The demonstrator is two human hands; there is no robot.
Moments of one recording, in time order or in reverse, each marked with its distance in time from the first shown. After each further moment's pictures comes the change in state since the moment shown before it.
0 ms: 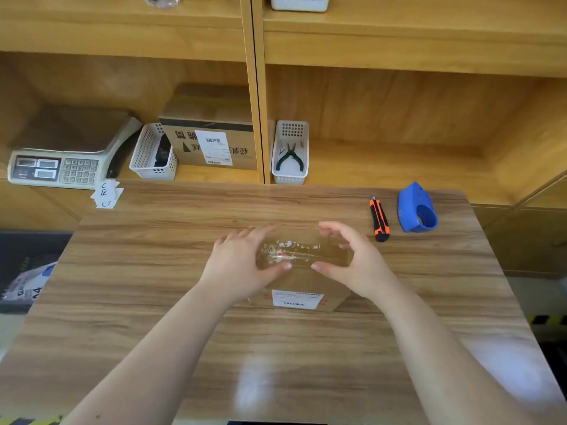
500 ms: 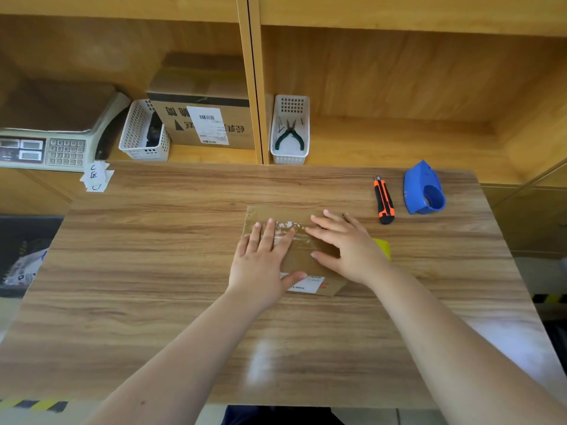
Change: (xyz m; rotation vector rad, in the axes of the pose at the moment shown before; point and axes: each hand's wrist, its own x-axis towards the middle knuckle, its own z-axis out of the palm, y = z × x) left_hand 0.006 0.002 0.075 0.297 -0.166 0.003; right_hand 0.030 0.049 0.017 -0.674 -0.178 -0.200
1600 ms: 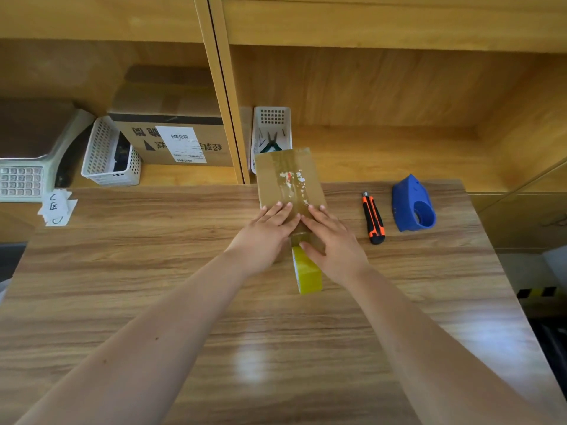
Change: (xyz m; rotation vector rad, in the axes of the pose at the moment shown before) left_hand 0.136 -0.014 -0.038 0.029 -0.006 0.407; right_hand 0.063 0.035 0.004 0.147 0.171 0.188
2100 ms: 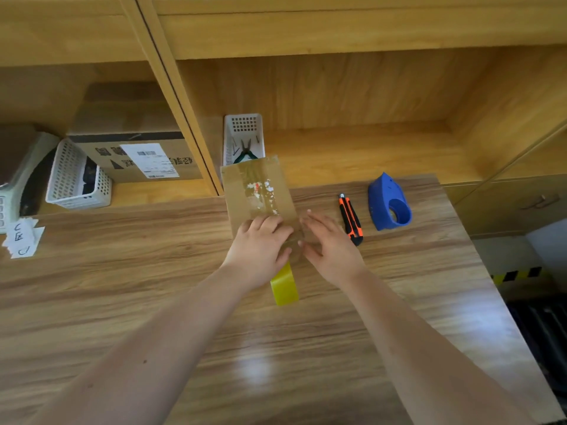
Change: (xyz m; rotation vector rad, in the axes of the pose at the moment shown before) left_hand 0.024 0.044 -0.004 -0.004 0.152 -0.062; right_hand -0.004 0.038 -0.019 0.111 0.085 0.096
